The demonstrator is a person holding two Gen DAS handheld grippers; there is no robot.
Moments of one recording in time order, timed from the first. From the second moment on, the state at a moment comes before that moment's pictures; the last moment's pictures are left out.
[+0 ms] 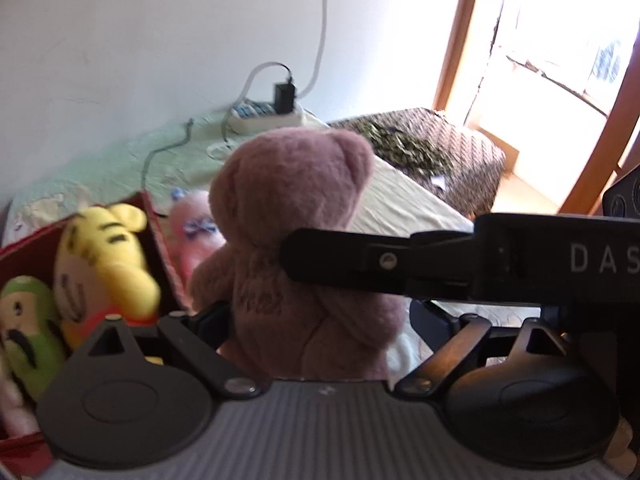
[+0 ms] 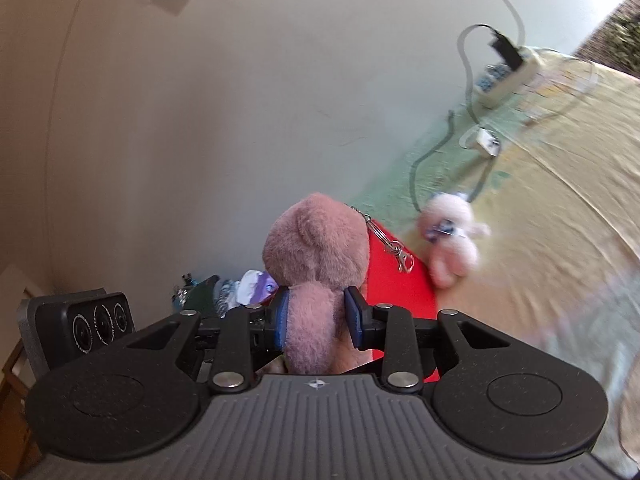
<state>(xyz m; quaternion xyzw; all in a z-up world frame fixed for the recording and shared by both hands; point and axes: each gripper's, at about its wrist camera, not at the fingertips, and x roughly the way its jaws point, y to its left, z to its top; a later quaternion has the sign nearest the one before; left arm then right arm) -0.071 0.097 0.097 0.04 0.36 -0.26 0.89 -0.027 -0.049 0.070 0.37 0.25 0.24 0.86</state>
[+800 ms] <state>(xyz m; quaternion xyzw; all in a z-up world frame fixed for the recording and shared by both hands) -0.035 0.221 0.106 -0.02 0.30 -0.15 0.94 0.041 0.063 0.080 0.25 0.23 0.35 0.87</state>
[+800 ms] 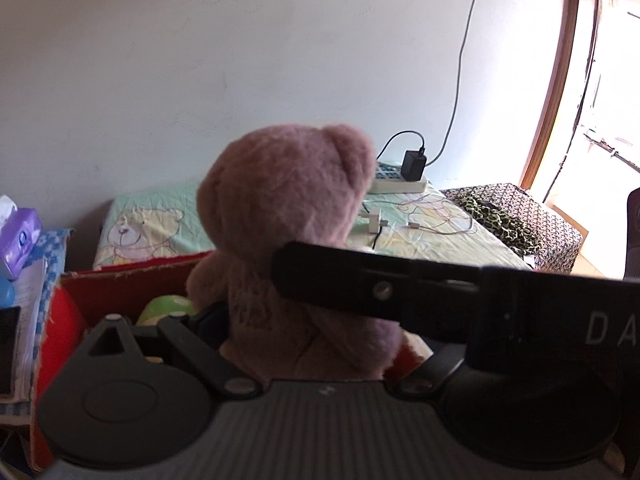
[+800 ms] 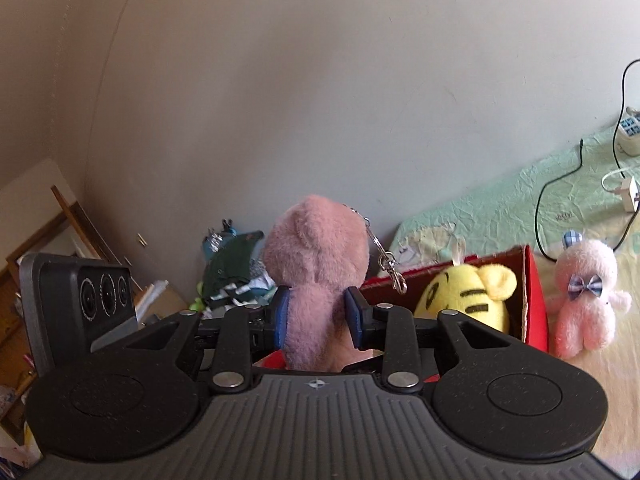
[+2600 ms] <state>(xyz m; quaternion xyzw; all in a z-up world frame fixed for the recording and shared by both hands) 0.015 0.237 0.055 -0.03 0.42 -0.13 0.90 0.085 0.076 0.038 0.20 0.36 0.31 0.86</state>
